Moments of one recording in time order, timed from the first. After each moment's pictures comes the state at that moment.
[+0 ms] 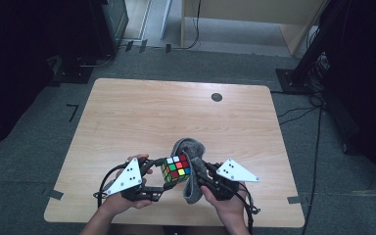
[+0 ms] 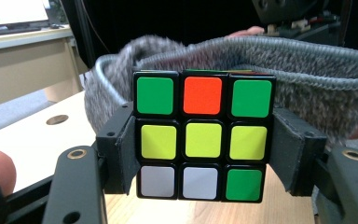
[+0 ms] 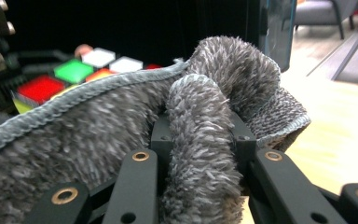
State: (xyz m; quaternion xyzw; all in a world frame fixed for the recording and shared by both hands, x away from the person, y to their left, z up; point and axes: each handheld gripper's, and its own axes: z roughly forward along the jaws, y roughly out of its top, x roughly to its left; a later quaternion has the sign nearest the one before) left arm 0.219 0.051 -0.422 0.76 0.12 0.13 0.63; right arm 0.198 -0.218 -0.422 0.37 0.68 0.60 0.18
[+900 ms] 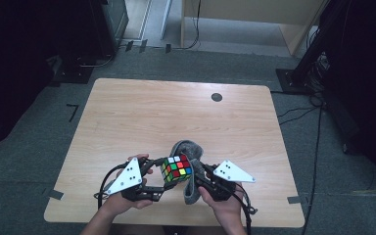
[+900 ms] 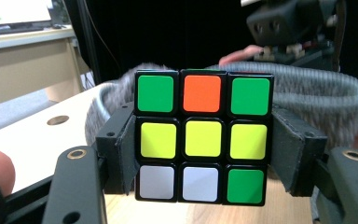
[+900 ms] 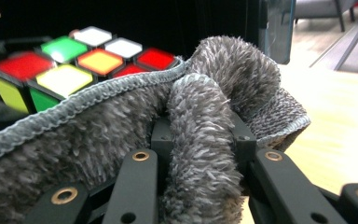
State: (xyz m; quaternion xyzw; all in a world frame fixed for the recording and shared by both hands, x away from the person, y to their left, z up) left arm 0.219 0.052 -0.419 0.75 0.13 0.13 0.63; right arm 0.200 -0.211 -0.435 0.38 0.69 0.59 0.17
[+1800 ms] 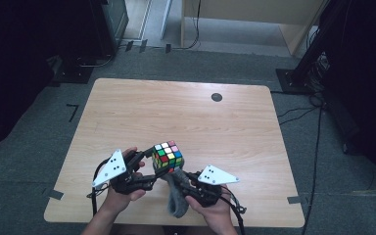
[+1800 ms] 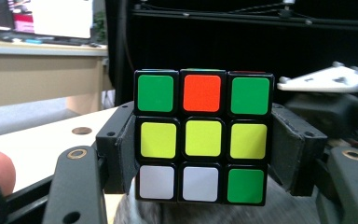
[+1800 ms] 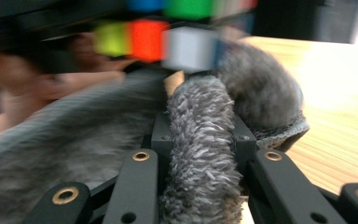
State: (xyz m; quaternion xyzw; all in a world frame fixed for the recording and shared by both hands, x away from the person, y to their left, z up) left arm 0.229 0.068 -0.416 0.68 0.22 0.12 0.69; right arm 0.196 -0.180 -0.448 0.32 0.72 0.61 0.09
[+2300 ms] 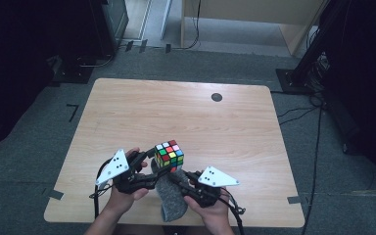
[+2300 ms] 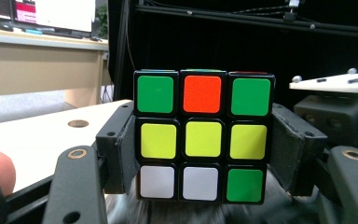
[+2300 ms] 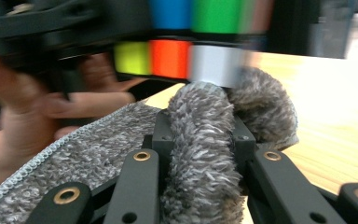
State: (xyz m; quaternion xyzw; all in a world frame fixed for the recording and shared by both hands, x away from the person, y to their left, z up) left arm 0.229 0.062 -0.421 0.68 0.23 0.11 0.69; right arm 0.195 -0.176 -0.451 0.32 0.70 0.63 0.11
